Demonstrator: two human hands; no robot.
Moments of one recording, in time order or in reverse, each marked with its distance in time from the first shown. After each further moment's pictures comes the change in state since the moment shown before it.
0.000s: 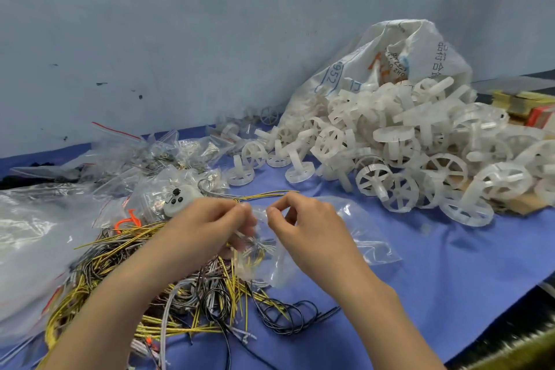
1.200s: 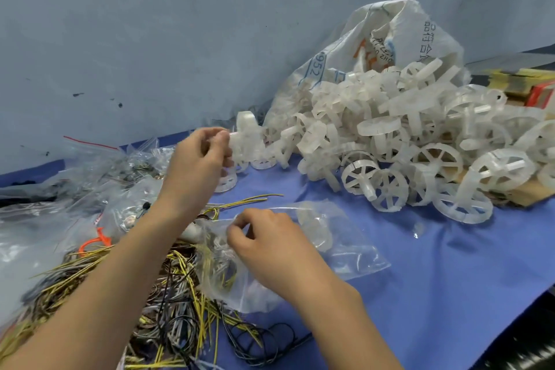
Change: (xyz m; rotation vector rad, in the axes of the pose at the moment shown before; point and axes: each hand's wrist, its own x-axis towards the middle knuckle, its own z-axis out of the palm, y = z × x) left_hand 0.111 0.018 0.009 -0.036 0.530 0.345; right_hand 0.017 0.007 0.010 0.068 -0.211 -0.016
